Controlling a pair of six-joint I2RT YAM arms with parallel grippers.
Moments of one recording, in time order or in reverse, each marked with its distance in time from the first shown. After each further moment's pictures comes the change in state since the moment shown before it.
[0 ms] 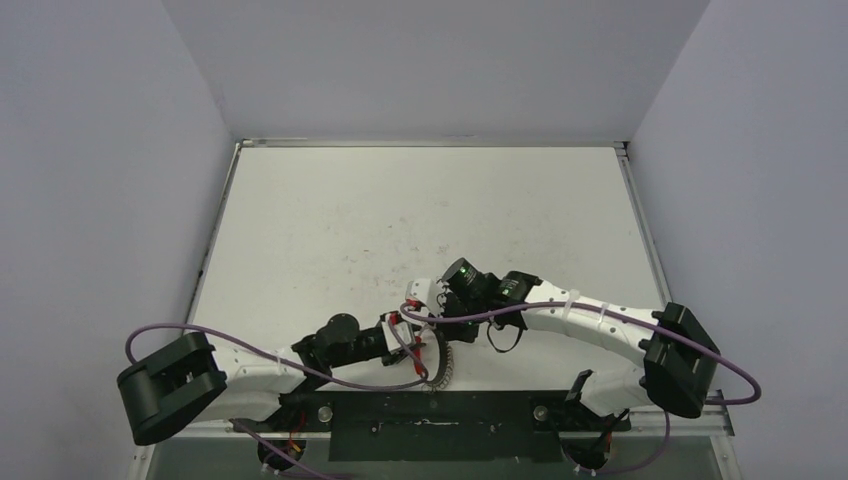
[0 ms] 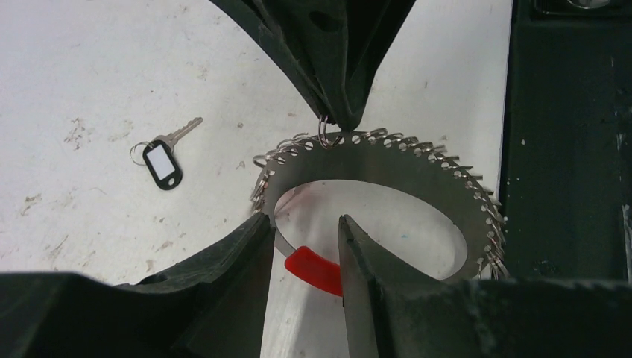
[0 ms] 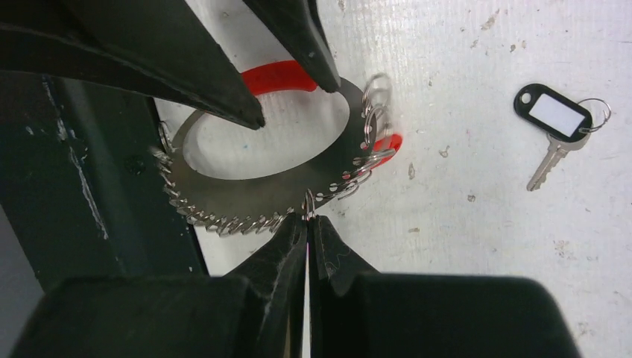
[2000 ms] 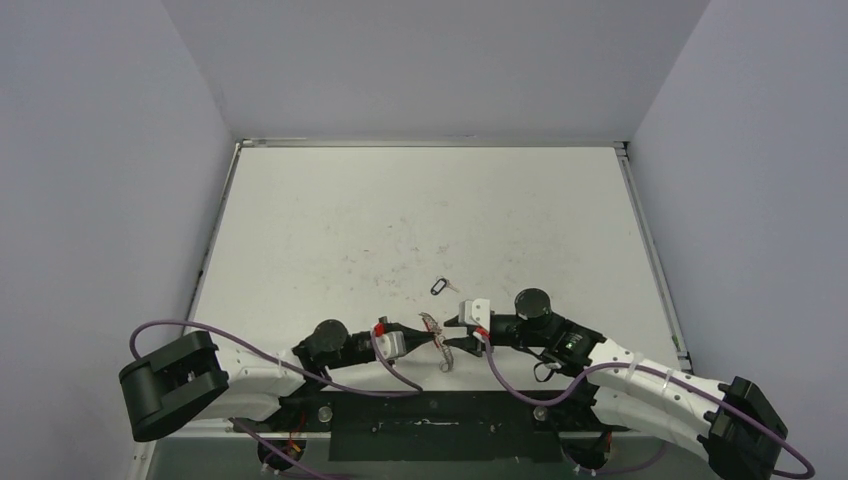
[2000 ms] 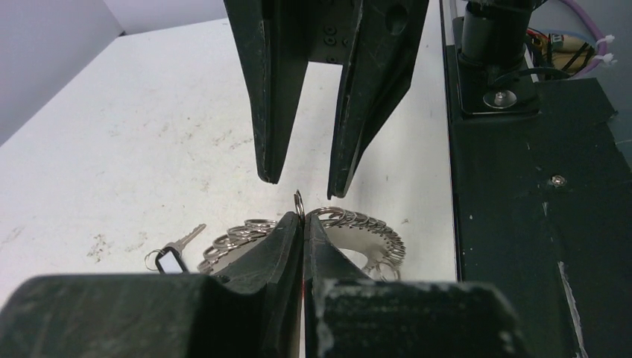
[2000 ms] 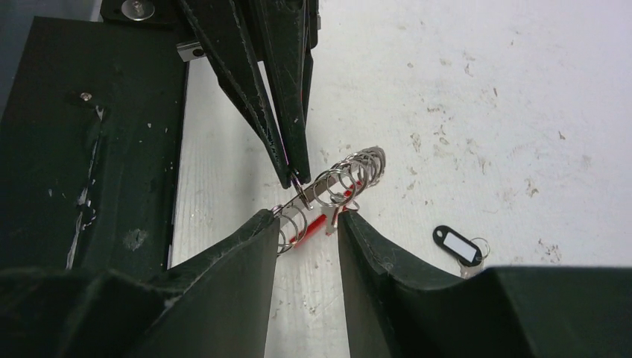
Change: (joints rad) left arm -0.042 0.055 -0.017 0.319 0.096 -0.002; right arm -0.104 -0.535 -0.565 0.746 -0.276 -0.058
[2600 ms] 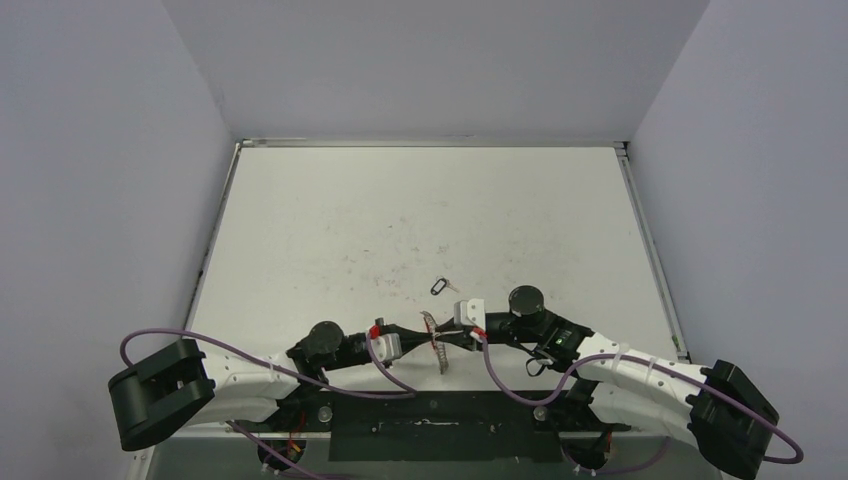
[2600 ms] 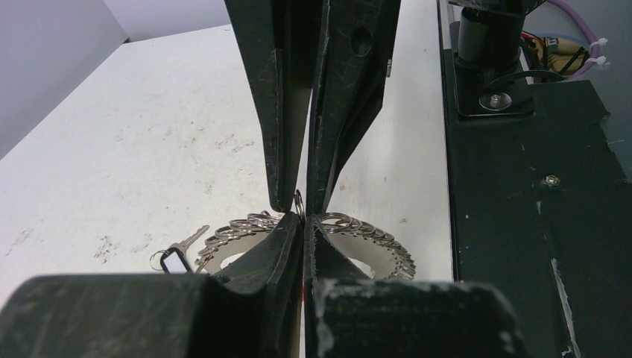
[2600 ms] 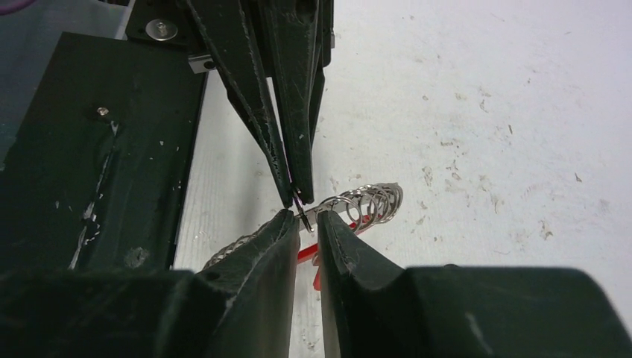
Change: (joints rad) left arm -0.003 -0.094 -0.013 -0.055 -0.001 0.008; right arm 0.000 0.109 -0.011 0.173 -0.079 -0.005
